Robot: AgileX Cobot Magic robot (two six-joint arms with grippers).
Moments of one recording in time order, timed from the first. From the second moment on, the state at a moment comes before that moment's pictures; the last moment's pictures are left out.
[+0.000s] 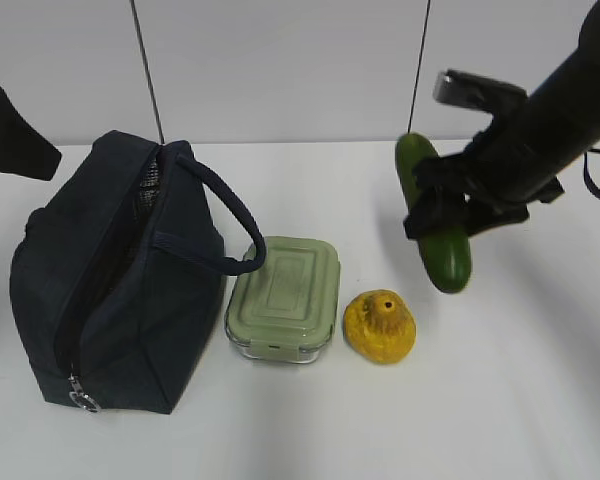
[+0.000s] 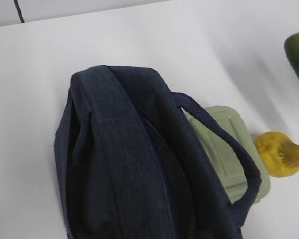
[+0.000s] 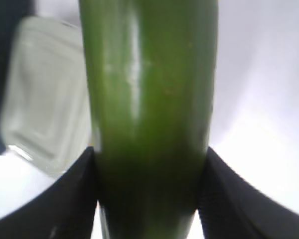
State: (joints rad) left arm -0.17 1.26 -1.09 -0.38 0.91 0.38; right arm 0.16 1.77 -1.28 0.47 0.85 -0.30
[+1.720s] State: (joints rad) left arm -0.17 1.35 -0.94 -0.33 0.91 0.37; right arm 0.67 1.93 -1.65 0.96 0.57 -0.37
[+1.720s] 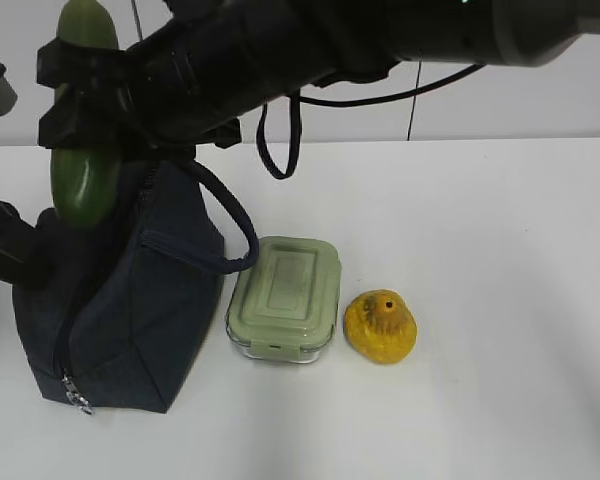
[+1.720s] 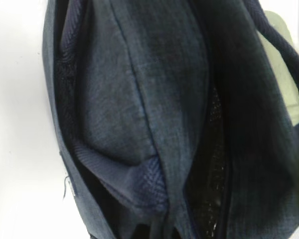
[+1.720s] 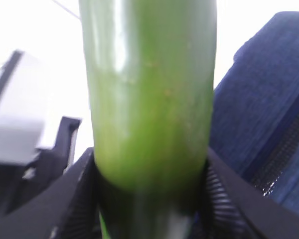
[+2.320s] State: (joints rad) left arm -0.17 1.33 -0.94 -0.34 0.90 0.37; right arm 0.68 2.04 -1.65 0.56 0.69 -0.09
